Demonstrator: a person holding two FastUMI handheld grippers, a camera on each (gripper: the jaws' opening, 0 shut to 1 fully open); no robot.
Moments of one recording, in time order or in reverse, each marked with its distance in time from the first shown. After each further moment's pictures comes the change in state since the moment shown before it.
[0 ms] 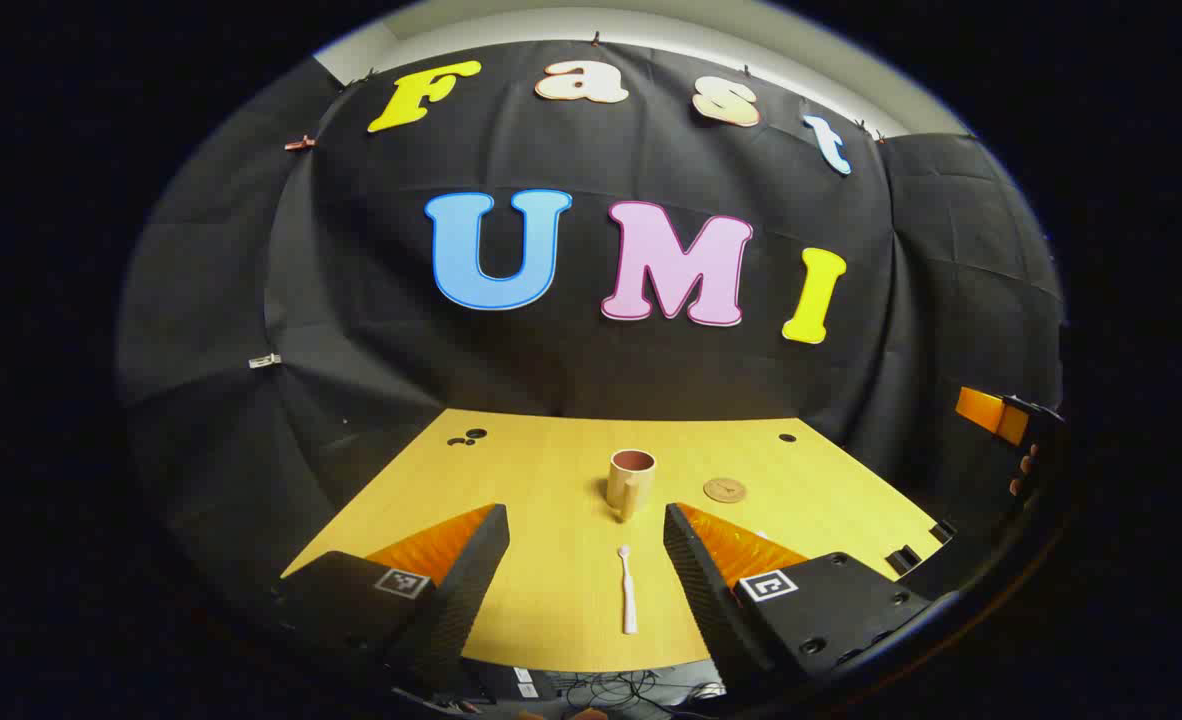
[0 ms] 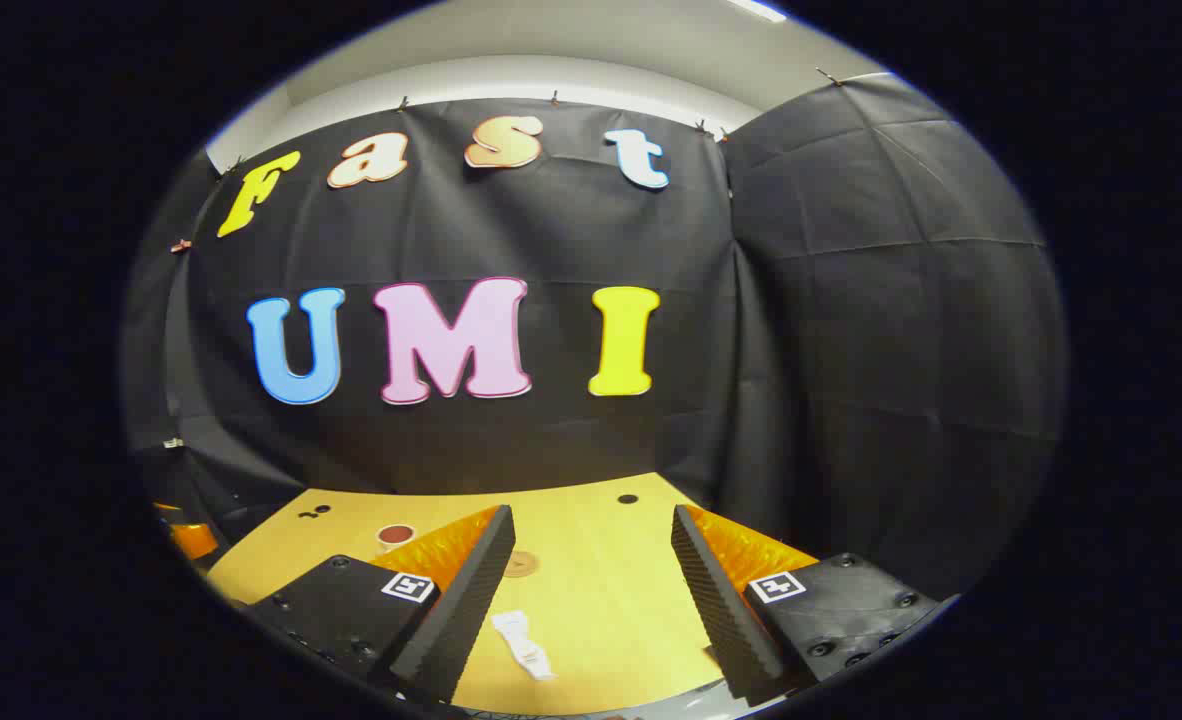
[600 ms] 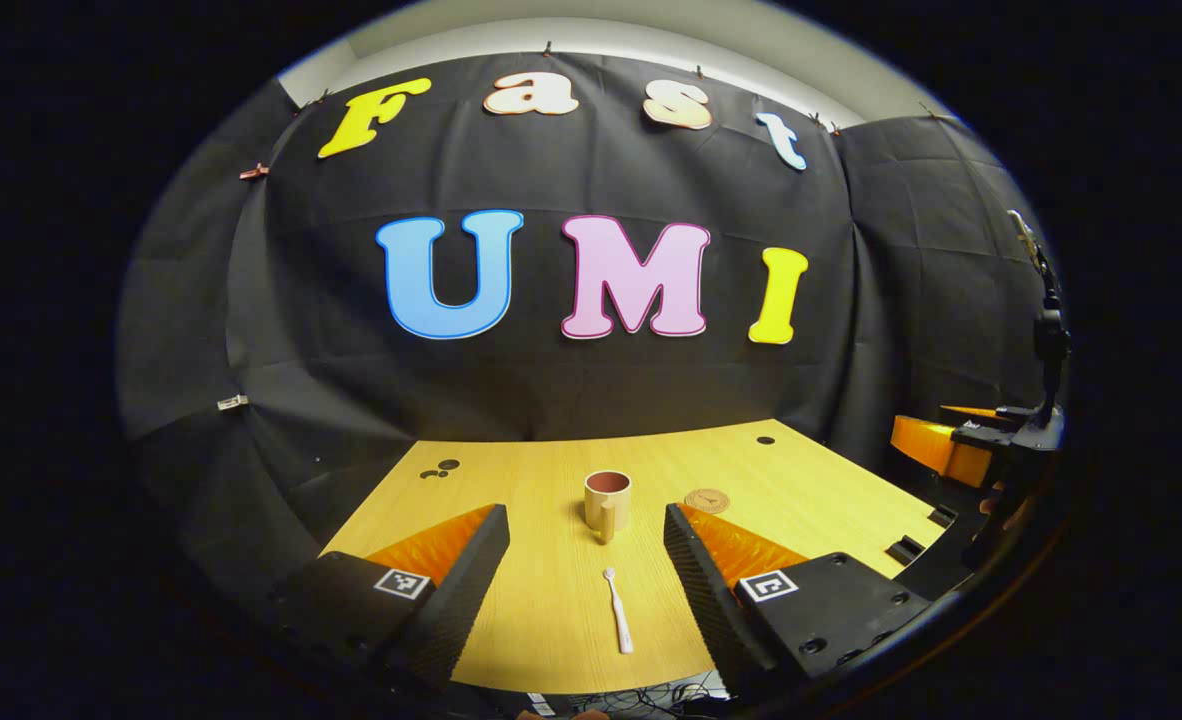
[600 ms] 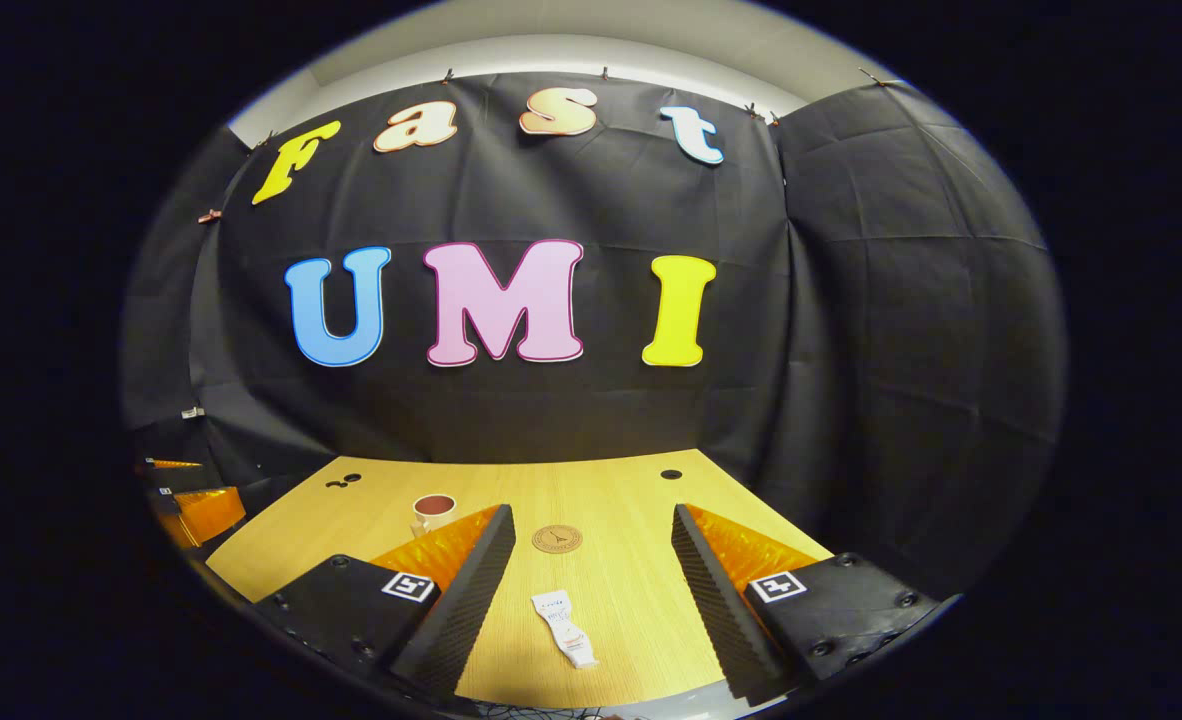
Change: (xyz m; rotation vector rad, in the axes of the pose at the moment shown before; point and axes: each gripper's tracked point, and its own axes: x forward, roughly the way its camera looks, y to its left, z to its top) left arm 0.021 -0.036 0.013 0.099 -0.045 -0.100; right arm 0.014 0.040 -0.035 -0.044 0.080 0.081
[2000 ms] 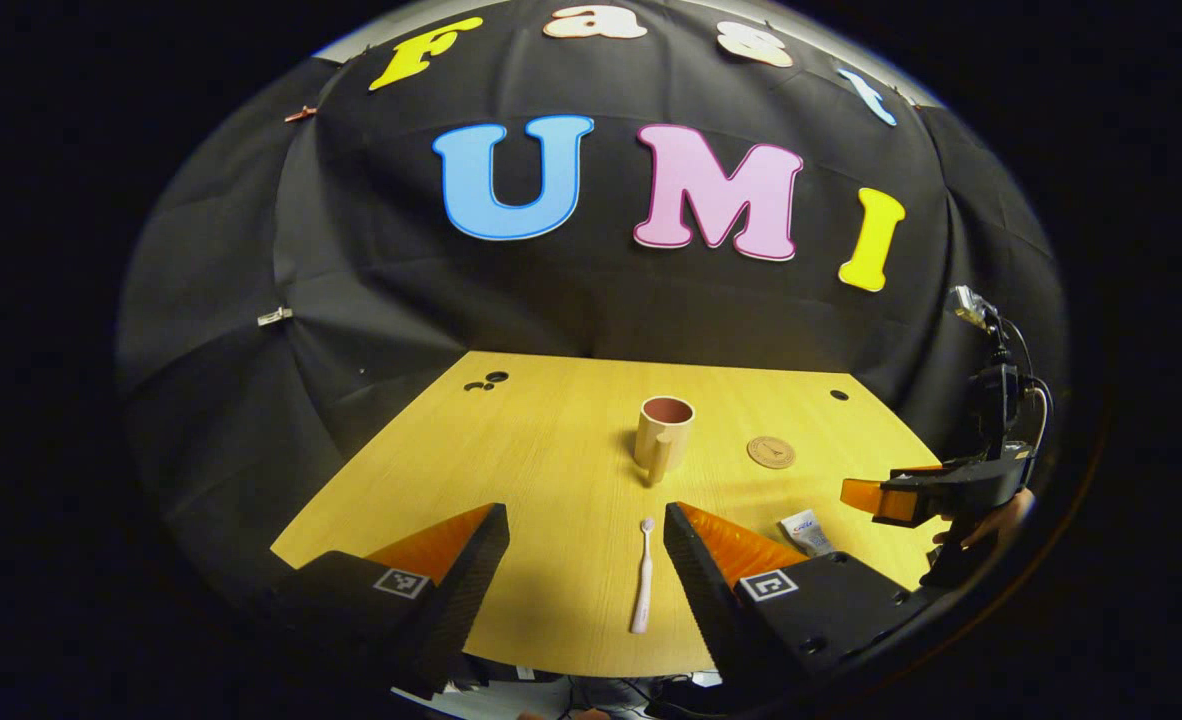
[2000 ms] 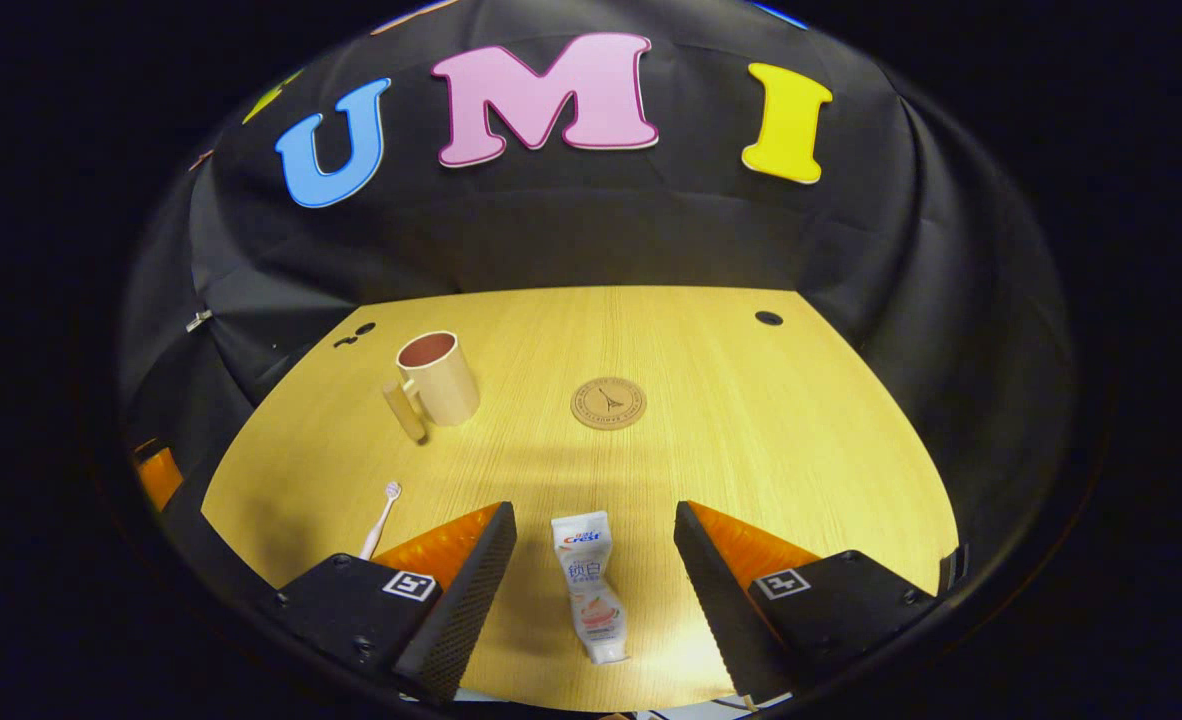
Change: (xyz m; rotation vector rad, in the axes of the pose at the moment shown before) left arm 0.046 0.024 -0.080 -0.137 0.251 0.238; right arm 0.136 0.040 -0.183 -0.036 0.579 0.186
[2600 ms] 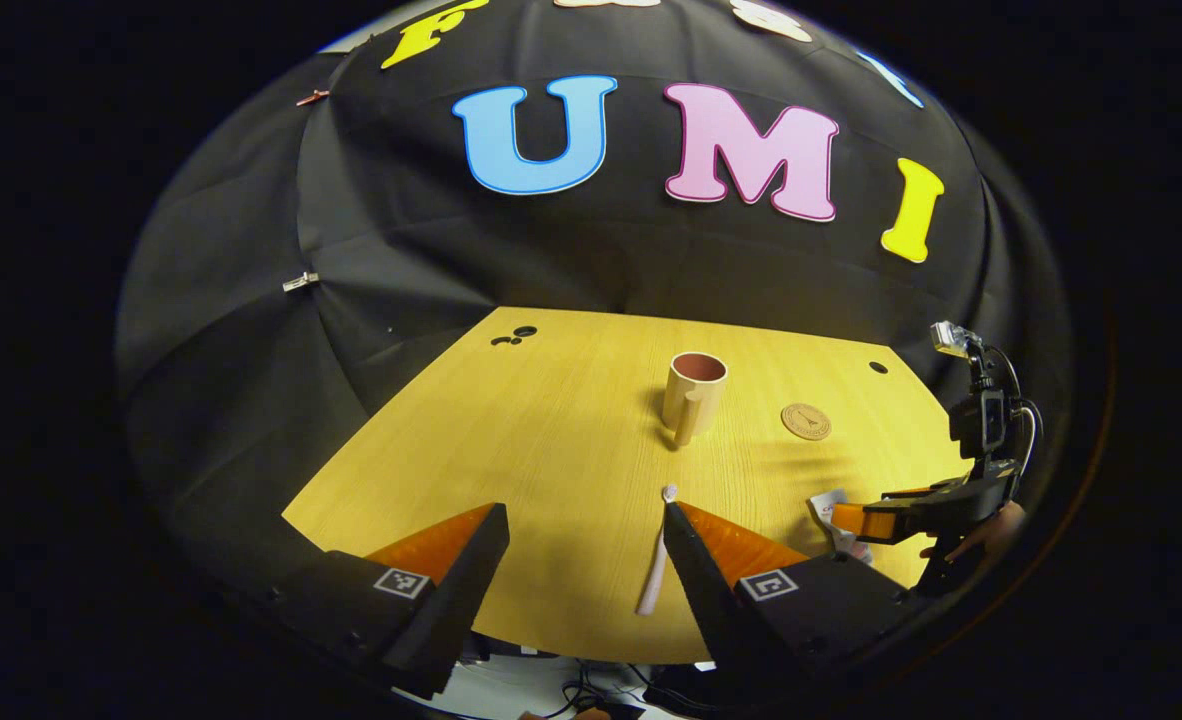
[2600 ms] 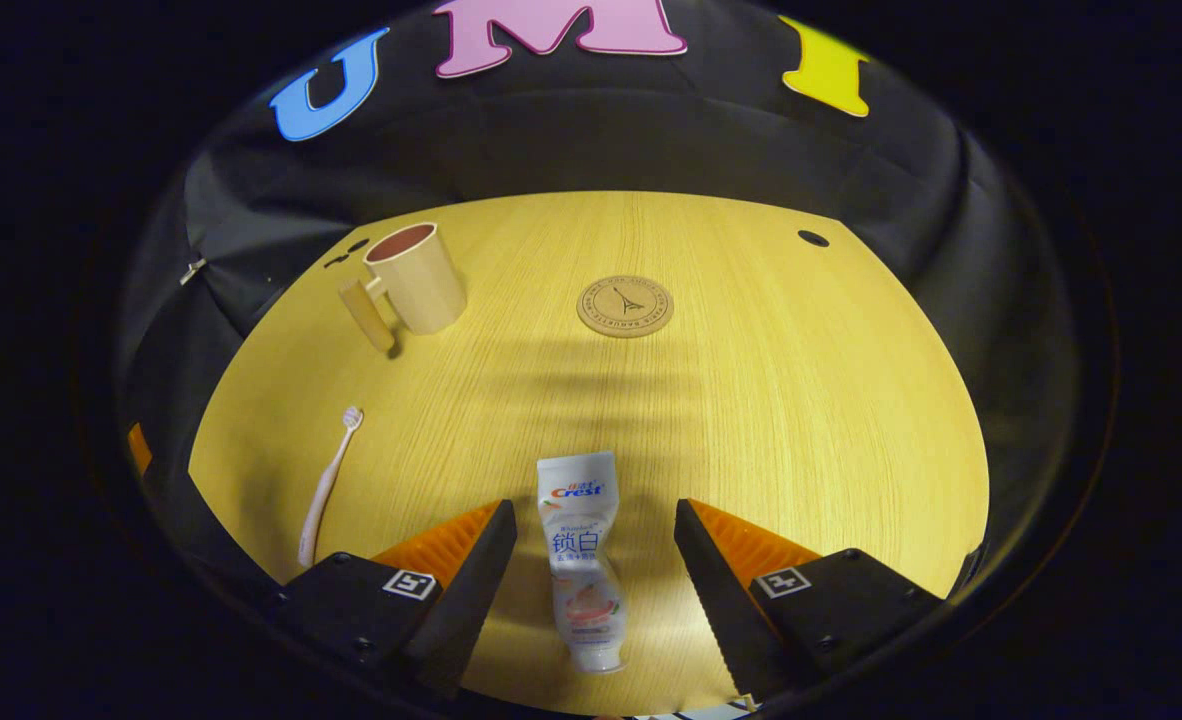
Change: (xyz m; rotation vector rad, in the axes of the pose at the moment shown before) left arm 0.014 -0.005 -0.031 -0.019 0.123 0.104; right arm 0.055 -0.005 -0.067 -0.080 0.243 0.045
